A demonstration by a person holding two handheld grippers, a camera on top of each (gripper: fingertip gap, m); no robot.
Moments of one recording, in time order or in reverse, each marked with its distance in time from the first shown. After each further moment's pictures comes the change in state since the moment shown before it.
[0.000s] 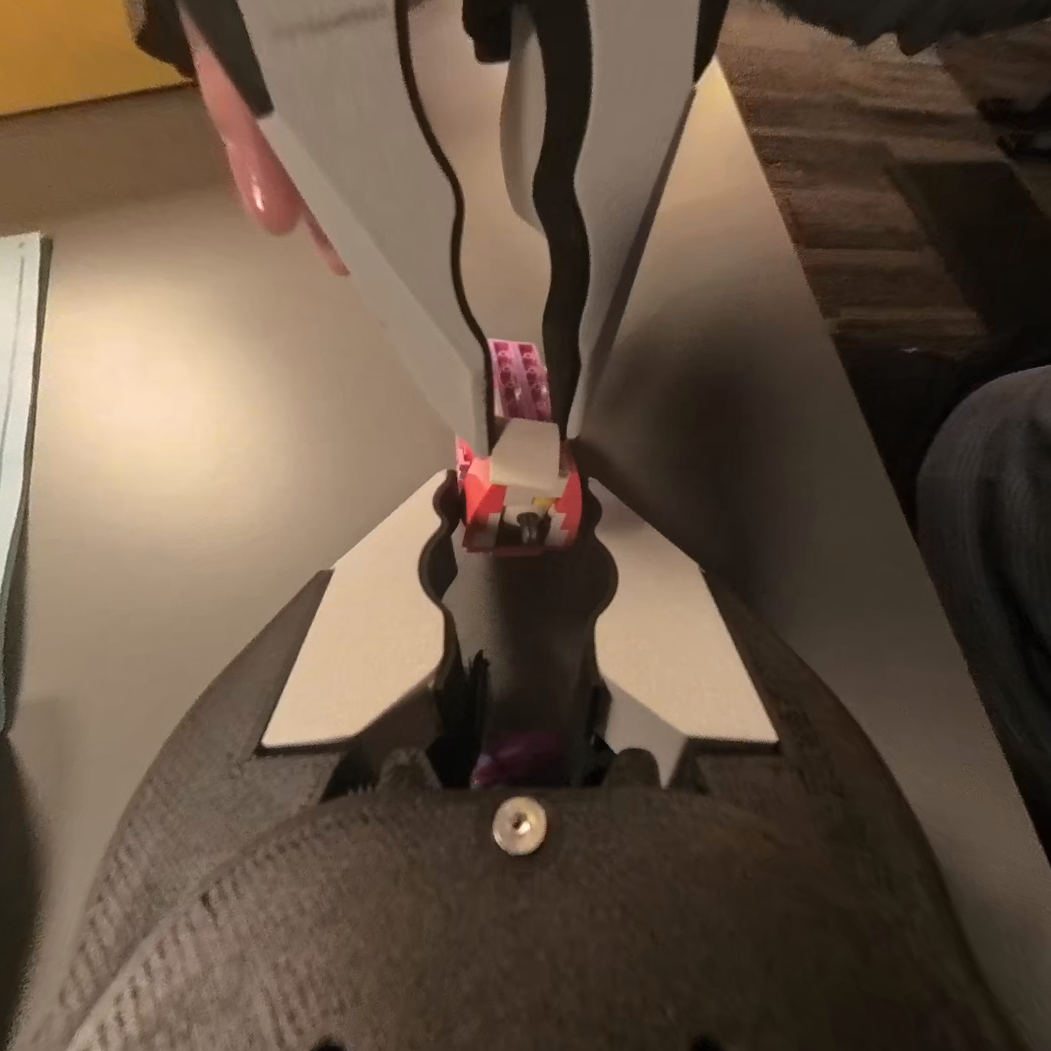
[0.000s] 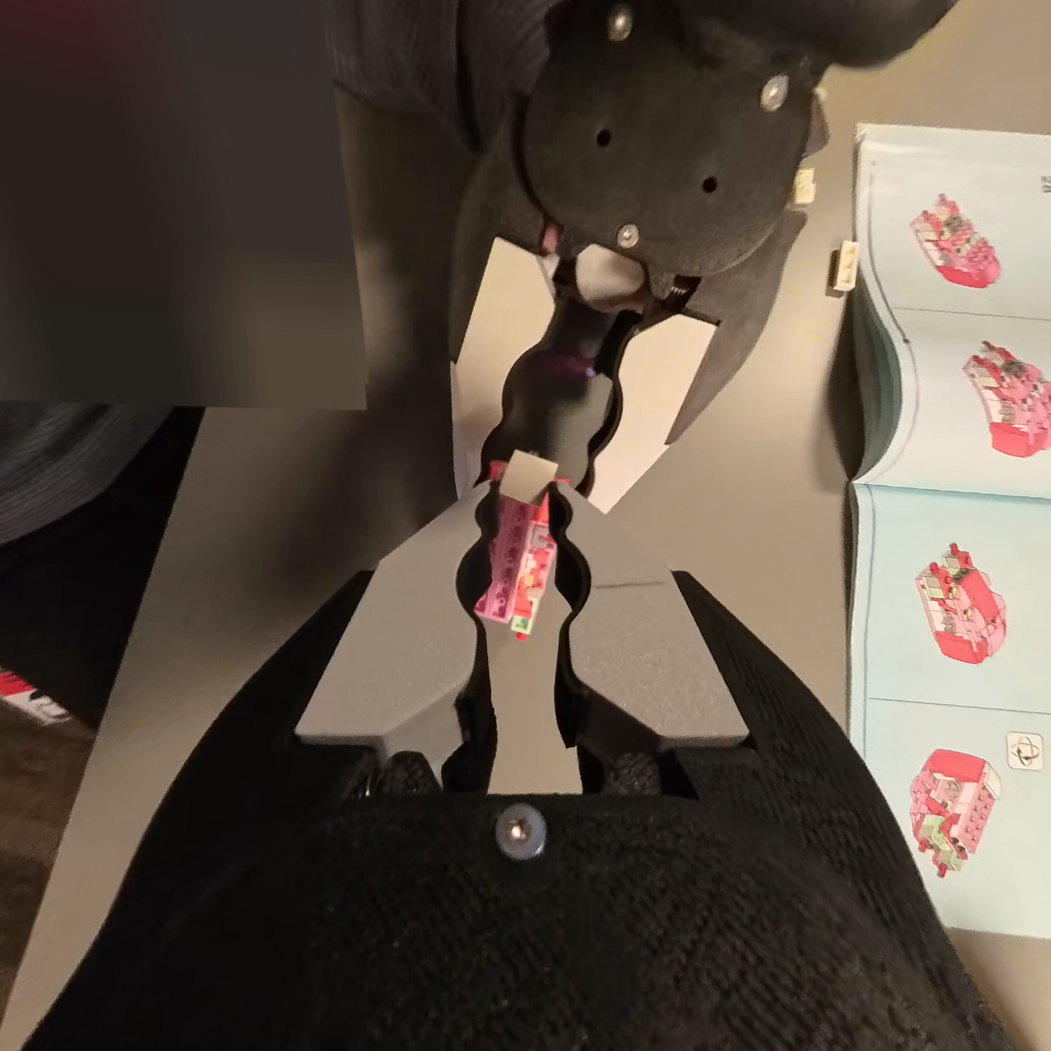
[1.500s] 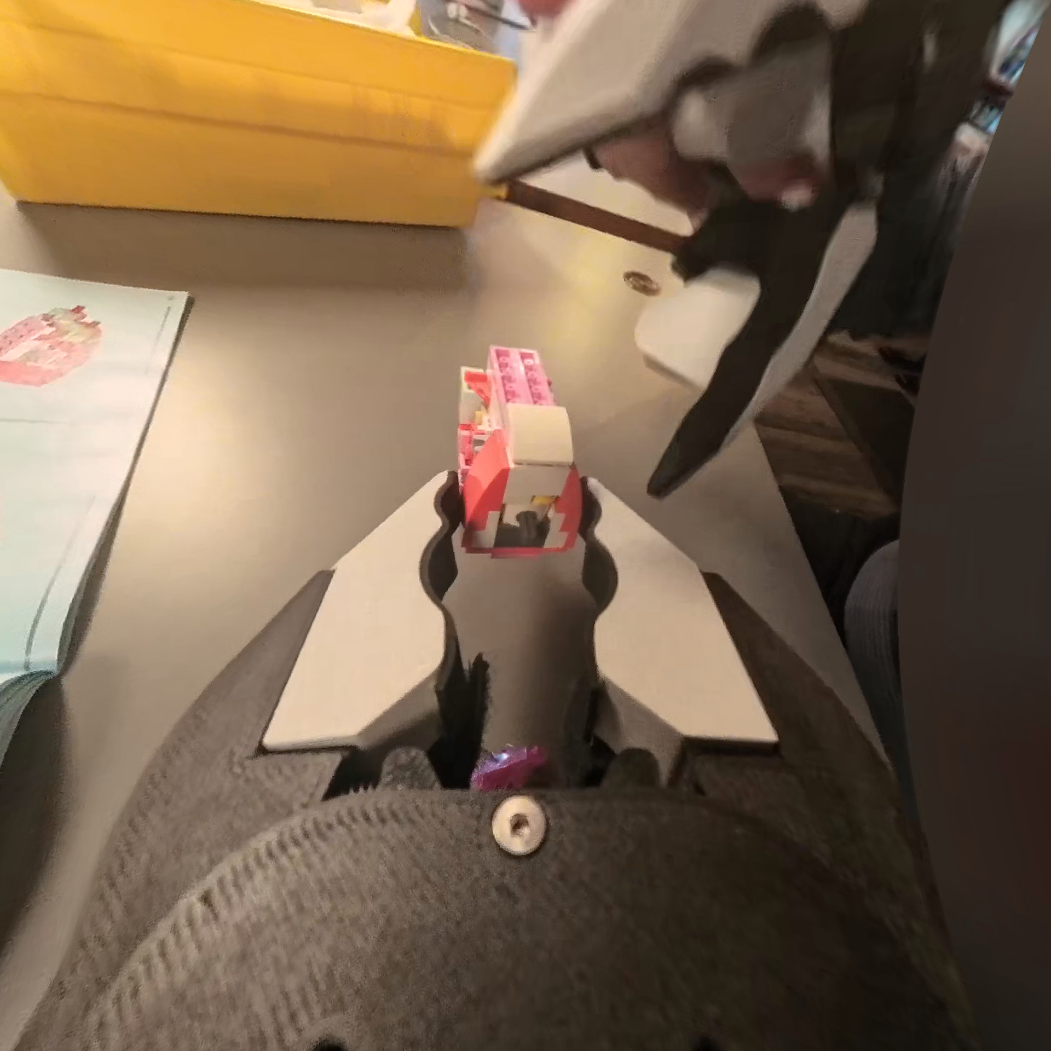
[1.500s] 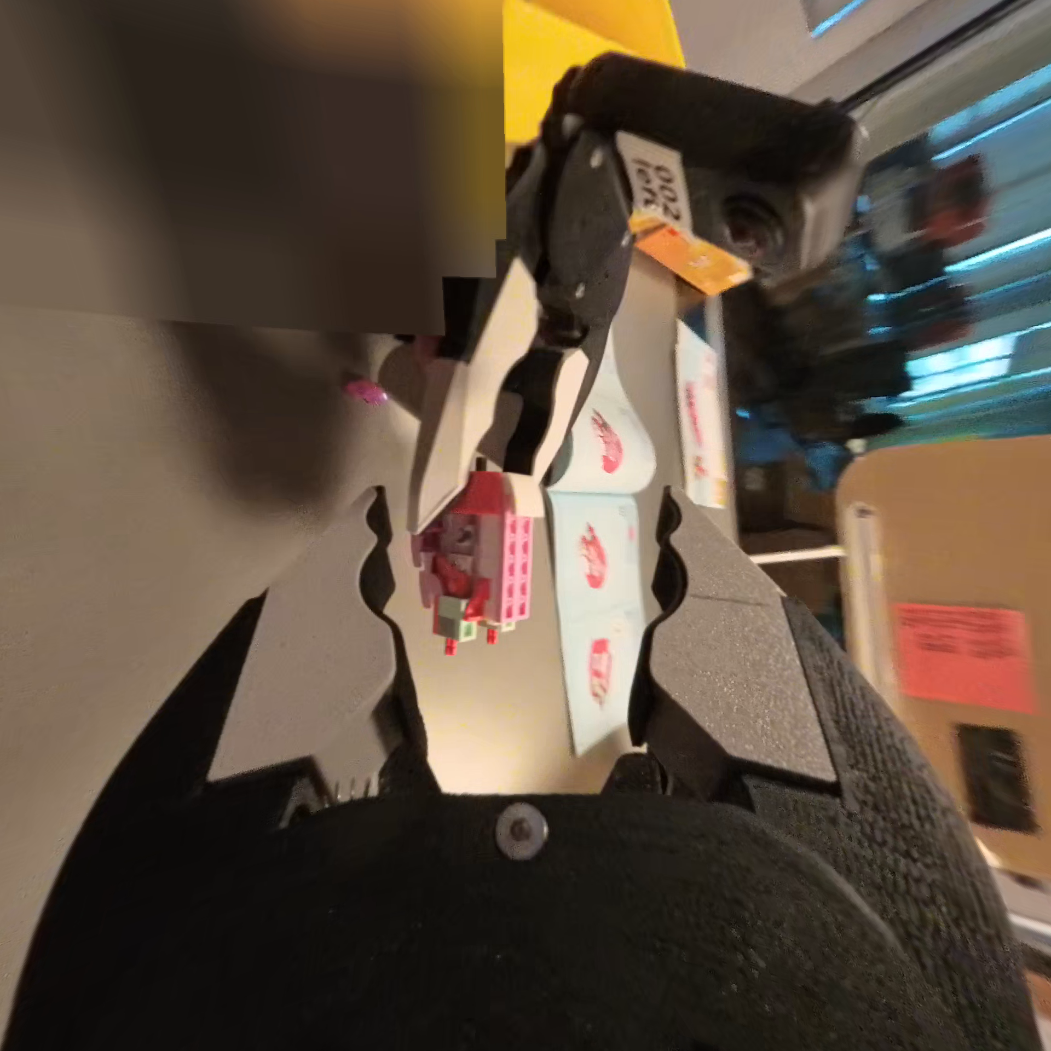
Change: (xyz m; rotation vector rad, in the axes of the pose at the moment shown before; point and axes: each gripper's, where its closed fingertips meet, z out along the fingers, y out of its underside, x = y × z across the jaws) left arm -0.017 -0.031 -0.030 0.242 -0.004 -0.183; right arm 0.014 -0.037 -0.032 -0.021 0.765 -0.373
